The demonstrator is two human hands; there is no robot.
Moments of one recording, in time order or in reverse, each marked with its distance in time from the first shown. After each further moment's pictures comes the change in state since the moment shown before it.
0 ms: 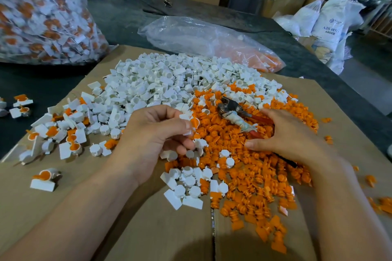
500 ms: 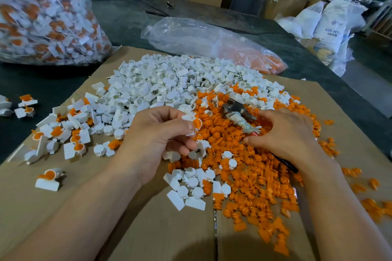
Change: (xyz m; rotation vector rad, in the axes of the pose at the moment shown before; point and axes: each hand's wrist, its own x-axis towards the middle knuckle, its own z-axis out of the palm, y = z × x) left_hand 0.001 0.001 0.000 -0.013 -0.006 -0.010; right_hand 0.013 -0.003 0.011 -0.171 0.189 0.049
